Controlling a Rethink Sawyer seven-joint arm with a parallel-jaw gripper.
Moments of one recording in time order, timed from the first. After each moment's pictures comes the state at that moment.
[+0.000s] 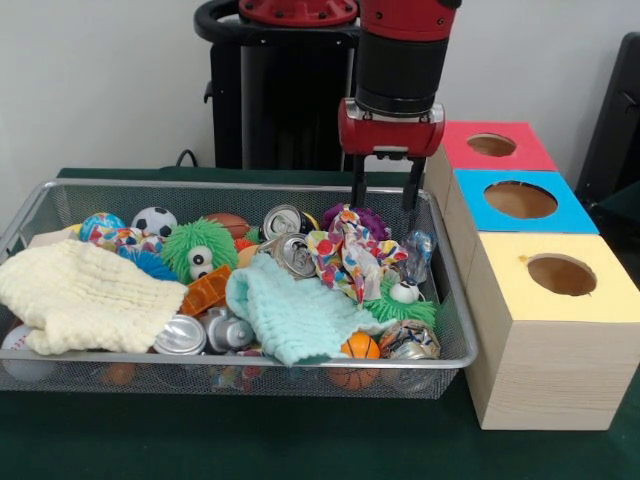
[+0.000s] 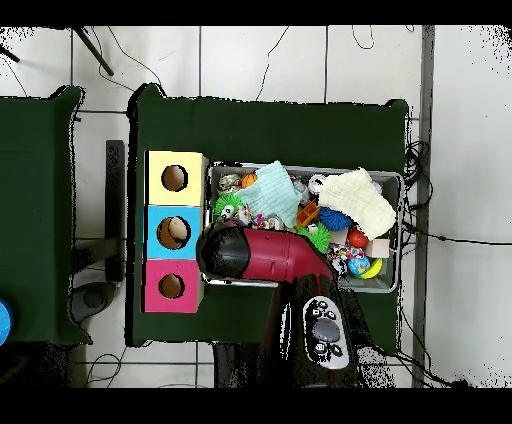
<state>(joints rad) -0.15 -0.69 -0.02 1.79 -0.03 0.42 1.58</state>
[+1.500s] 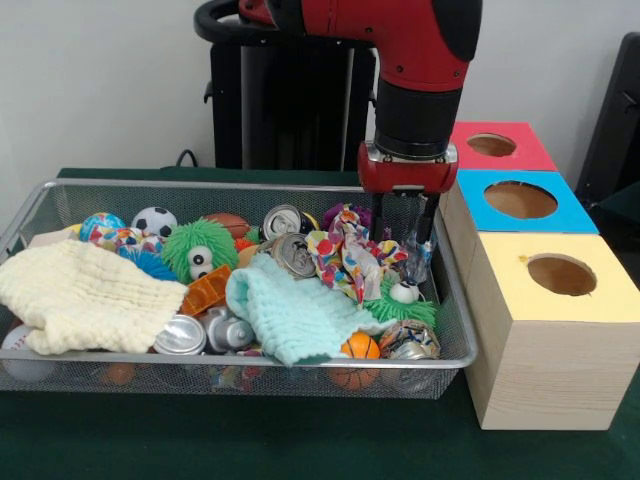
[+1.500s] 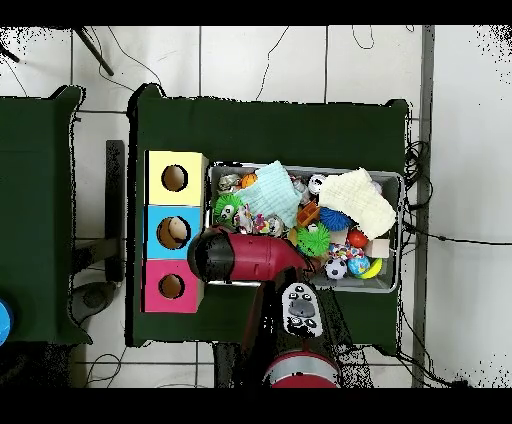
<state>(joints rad) -0.10 -0.58 -0.02 1.79 -0.03 0.30 1.58</state>
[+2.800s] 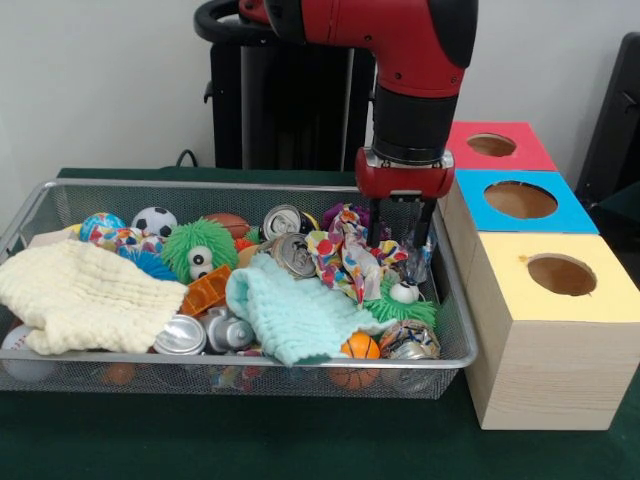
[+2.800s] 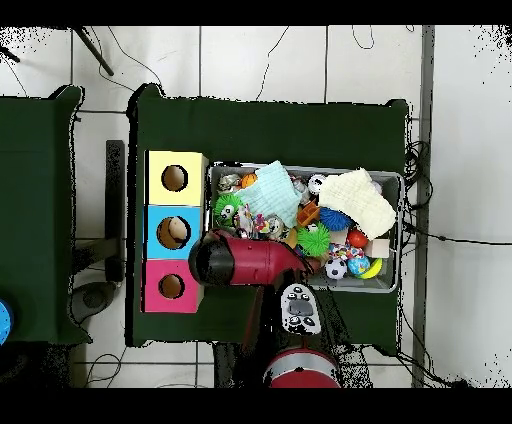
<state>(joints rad) -0.10 -0.57 -0.02 1.81 -0.06 0.24 1.58</state>
